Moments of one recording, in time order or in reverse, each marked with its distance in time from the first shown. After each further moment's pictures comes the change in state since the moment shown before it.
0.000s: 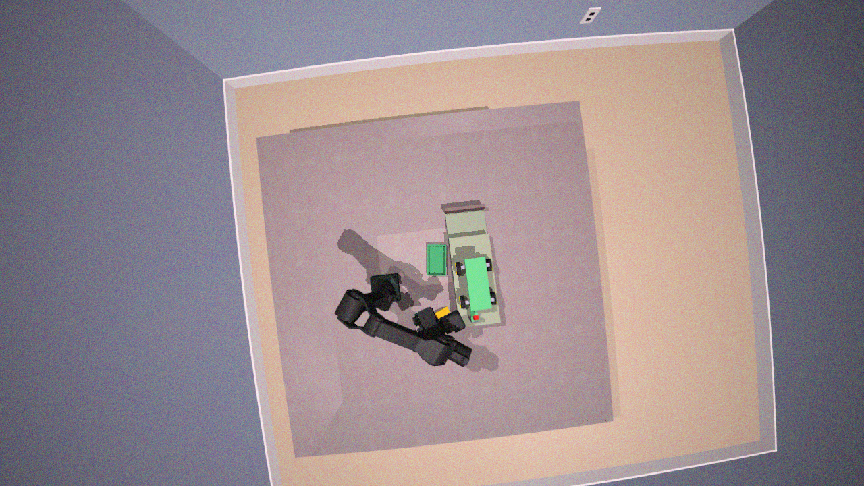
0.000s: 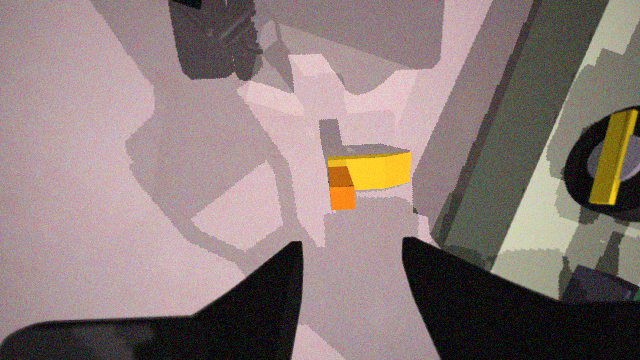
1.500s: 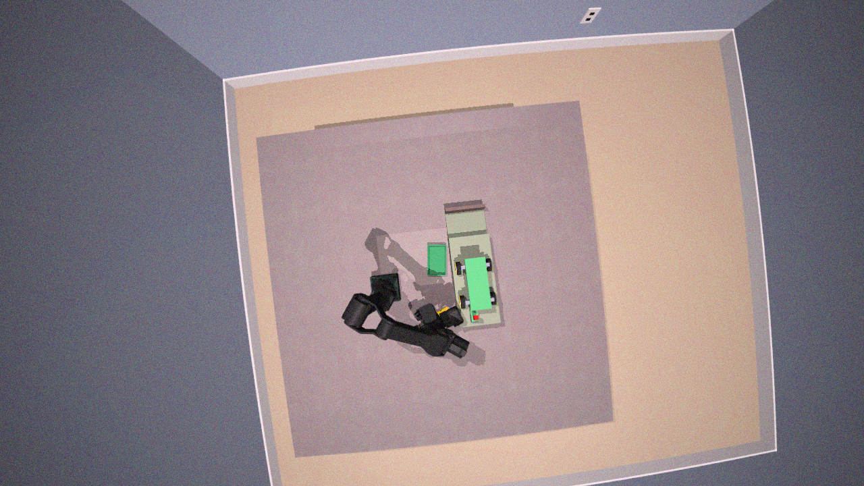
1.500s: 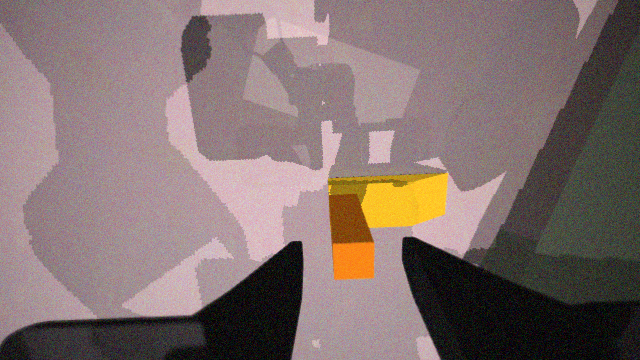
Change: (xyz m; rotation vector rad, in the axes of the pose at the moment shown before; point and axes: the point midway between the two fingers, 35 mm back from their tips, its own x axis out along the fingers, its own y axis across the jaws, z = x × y) arm 0.072 -0.001 -0.003 -0.011 0.002 -0.004
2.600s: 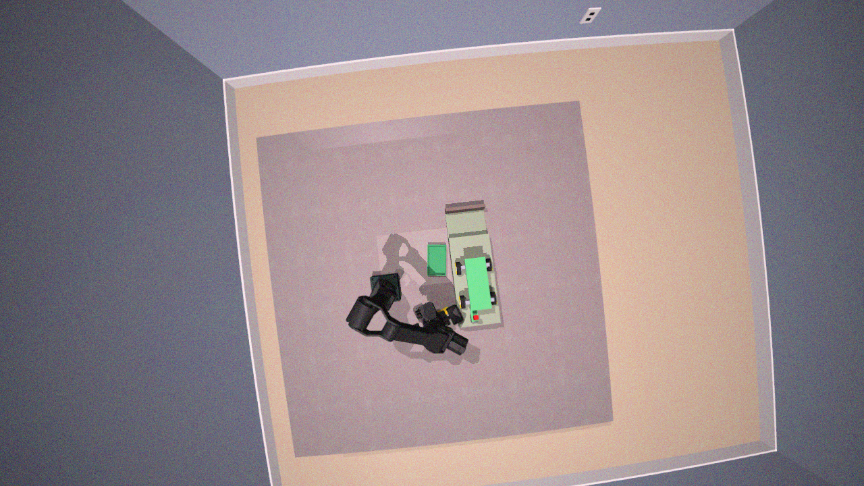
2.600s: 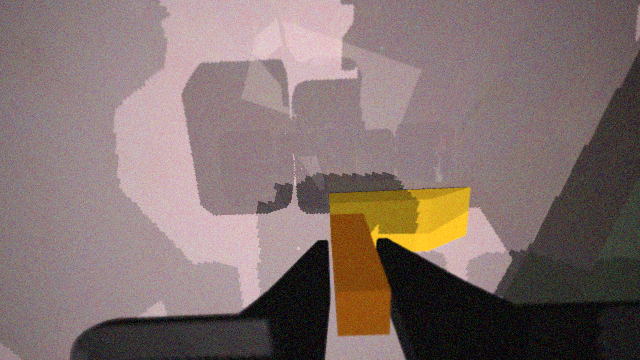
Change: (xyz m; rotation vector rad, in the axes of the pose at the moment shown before) arm 0.025 0.000 0.000 0.000 0.000 0.000
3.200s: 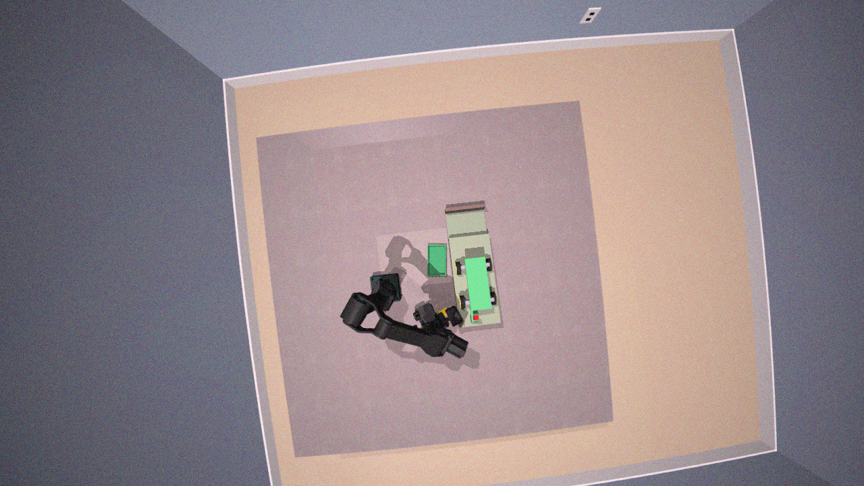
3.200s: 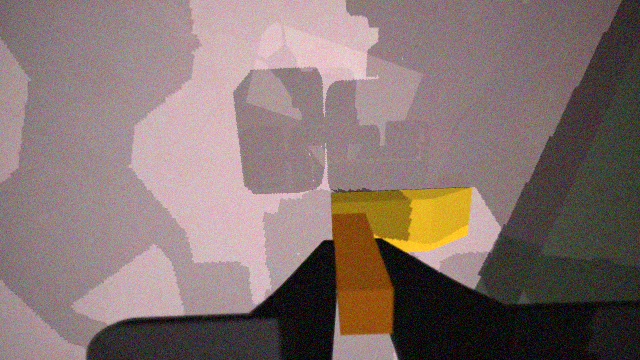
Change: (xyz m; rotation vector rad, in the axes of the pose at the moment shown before) arm -0.028 0.004 0.004 0.000 -0.011 0.008
